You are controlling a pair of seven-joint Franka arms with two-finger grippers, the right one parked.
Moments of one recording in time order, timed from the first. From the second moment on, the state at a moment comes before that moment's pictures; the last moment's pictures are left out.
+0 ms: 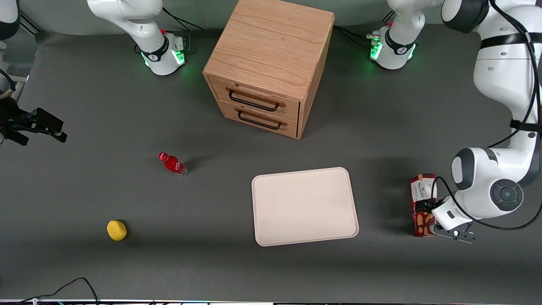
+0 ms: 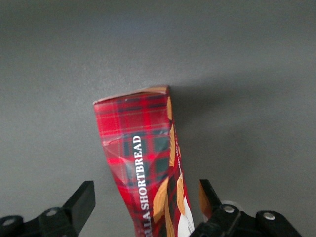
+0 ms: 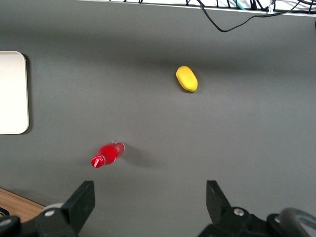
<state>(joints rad) 0.12 0.75 -0.14 -1.48 0.14 2.21 0.16</state>
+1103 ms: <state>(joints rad) 0.07 0.56 -0.16 -1.35 0.14 1.89 -0.07</state>
